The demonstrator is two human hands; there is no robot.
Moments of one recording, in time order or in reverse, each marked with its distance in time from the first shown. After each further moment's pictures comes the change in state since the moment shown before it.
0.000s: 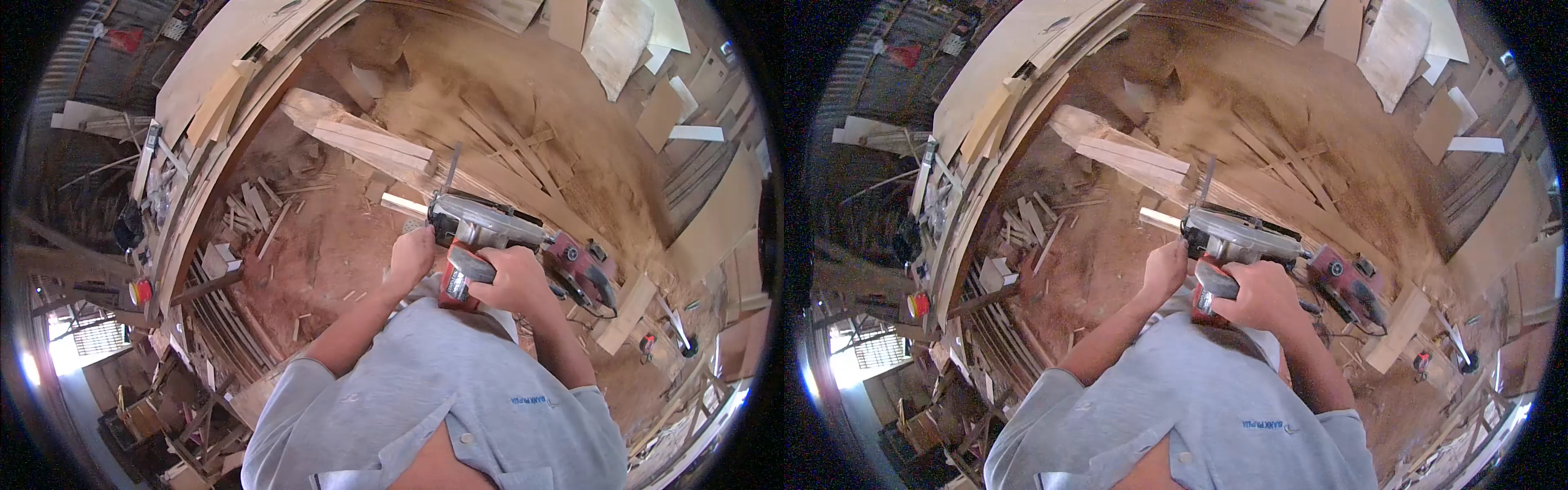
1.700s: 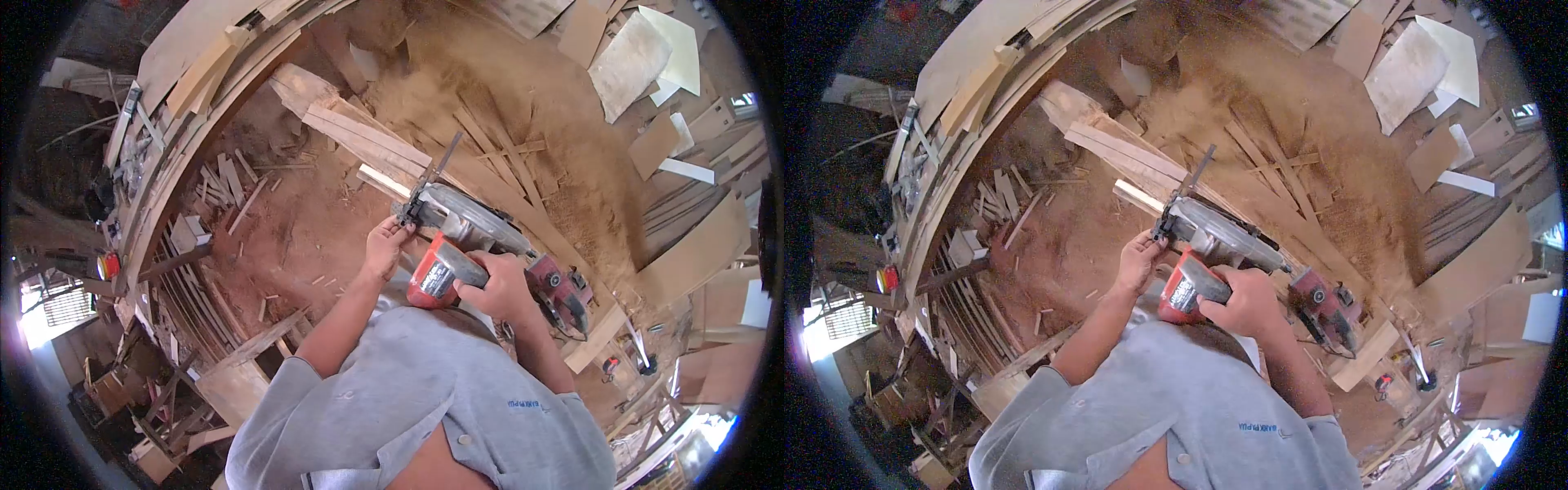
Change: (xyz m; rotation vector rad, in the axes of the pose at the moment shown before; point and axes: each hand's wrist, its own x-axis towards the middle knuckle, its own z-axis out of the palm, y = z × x) left_hand 0.036 -0.042 0.008 -1.556 -0.044 -0.401; right_hand 0.050 0.000 -0.001 0.147 0.049 -0.023
